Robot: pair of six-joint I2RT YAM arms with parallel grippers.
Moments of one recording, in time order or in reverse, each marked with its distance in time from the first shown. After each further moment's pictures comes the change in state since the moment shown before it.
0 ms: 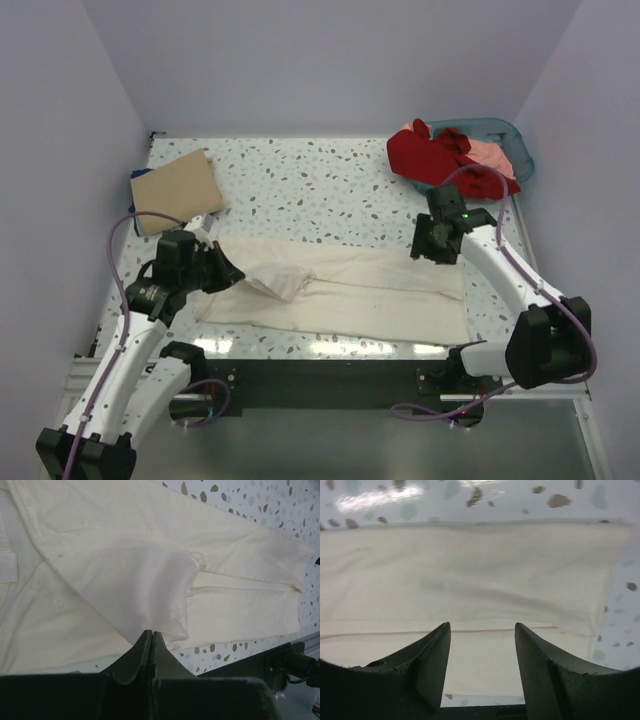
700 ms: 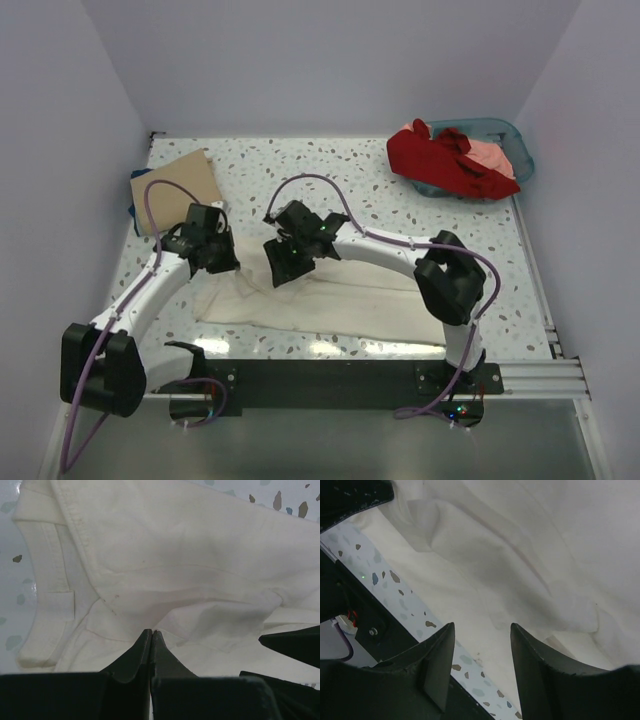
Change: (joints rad) left arm 0.006 0.465 0.101 0.087 -0.188 0.146; right arm 0.706 0.630 0.486 0.326 -0.401 0.004
